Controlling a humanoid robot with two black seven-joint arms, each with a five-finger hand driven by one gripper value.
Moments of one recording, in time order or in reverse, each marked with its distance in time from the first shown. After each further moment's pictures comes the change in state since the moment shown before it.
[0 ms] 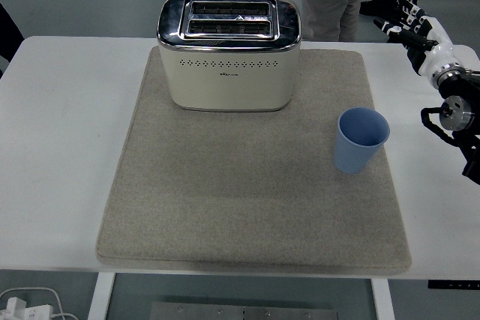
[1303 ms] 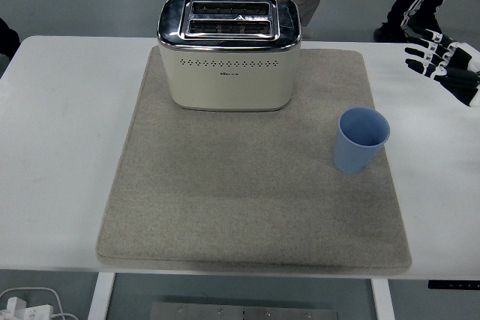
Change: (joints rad) left arm 0.000 0.000 -0.003 -0.005 0.002 -0.002 0.002; right arm -0.173 -0.405 -0.003 0.321 -0.244 0.441 0.153
